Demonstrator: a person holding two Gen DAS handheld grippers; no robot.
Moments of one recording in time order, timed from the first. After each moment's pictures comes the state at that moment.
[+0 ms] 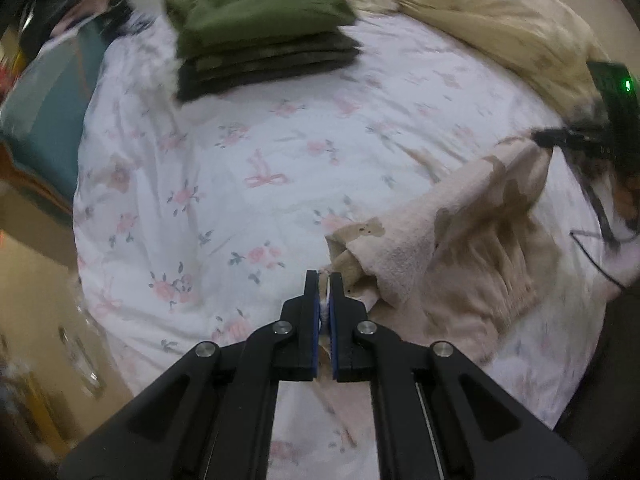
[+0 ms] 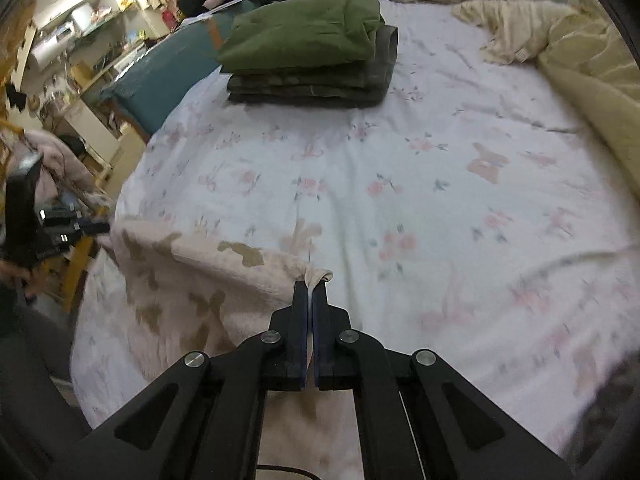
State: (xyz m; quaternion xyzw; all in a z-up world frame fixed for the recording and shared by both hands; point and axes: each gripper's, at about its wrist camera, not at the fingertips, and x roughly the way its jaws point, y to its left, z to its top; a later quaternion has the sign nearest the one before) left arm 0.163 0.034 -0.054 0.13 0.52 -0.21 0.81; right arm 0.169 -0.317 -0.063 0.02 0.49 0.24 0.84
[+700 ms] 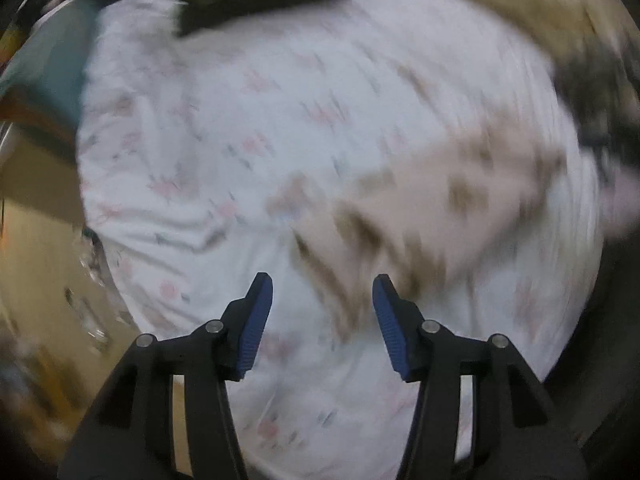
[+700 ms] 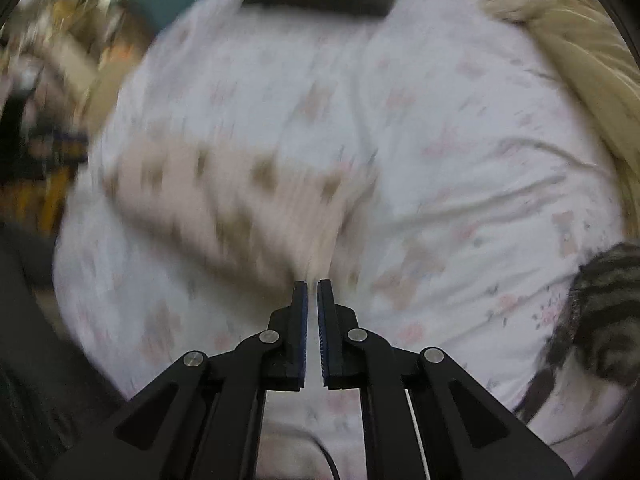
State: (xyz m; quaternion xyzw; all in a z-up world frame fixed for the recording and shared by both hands) left arm 0.110 0.058 -0.061 0.11 0.58 -0.18 0.78; right arm 0.062 -0.315 -0.069 -0.02 0.56 0.19 0.80
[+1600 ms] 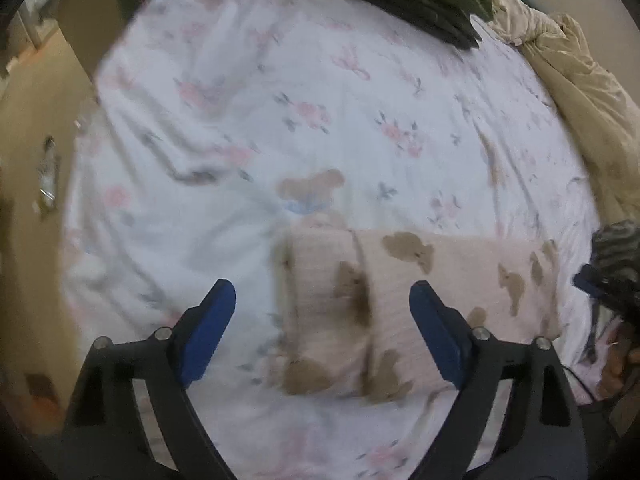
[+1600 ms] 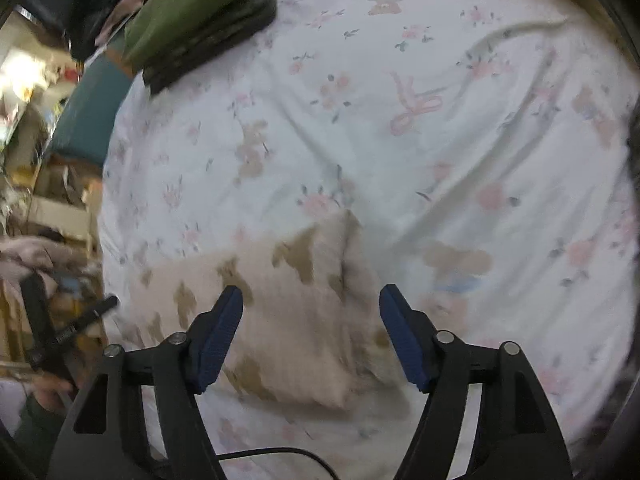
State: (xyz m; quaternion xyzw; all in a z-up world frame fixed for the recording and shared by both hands) left arm 0.116 0.065 -0.134 -0.11 0.61 -0.04 0.79; right arm 0.114 -0.346 -0.130 0.22 0.59 0.11 0.77
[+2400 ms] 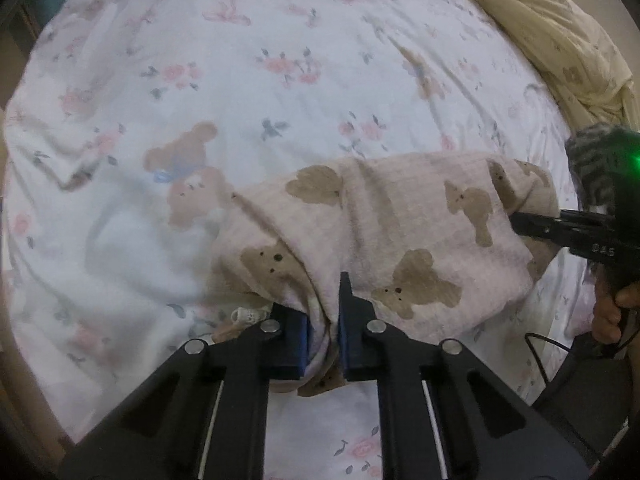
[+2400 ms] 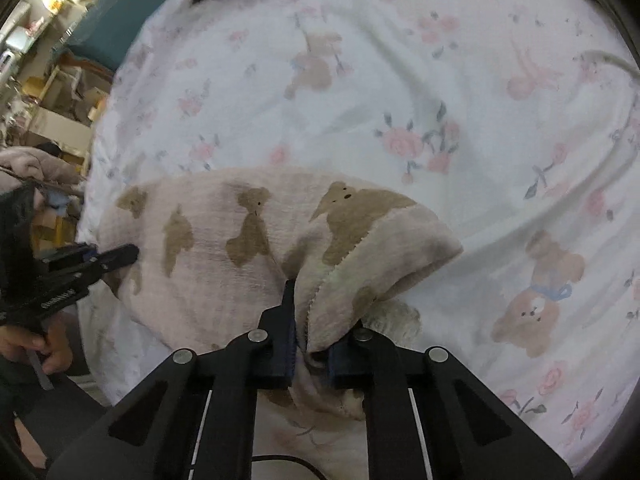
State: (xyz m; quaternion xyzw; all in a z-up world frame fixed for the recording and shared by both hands) left arm 0.115 -0.002 -0.154 -0.03 0.62 -0.15 0.77; right arm 0.105 -0.269 -0.161 0.11 0.62 0.19 0.76
